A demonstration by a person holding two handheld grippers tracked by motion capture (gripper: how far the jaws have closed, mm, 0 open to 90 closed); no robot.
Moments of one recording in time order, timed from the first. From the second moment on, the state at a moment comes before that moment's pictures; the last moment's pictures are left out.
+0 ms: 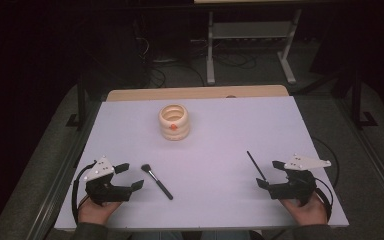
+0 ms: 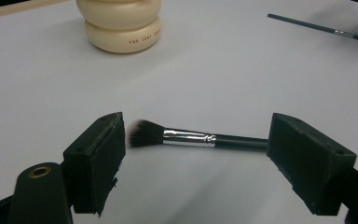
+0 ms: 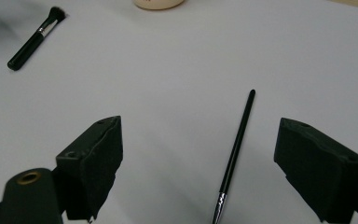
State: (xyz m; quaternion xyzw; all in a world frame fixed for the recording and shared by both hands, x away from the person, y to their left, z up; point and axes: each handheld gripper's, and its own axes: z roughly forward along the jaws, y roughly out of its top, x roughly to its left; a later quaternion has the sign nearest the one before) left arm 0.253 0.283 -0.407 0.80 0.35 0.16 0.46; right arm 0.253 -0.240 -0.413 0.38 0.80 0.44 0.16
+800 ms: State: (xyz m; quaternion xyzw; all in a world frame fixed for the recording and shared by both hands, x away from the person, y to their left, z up) left arm 0.249 0.284 -0.405 0.80 0.35 0.16 0.47; right arm 0.255 -0.226 -0.410 0.36 0.80 0.45 0.14
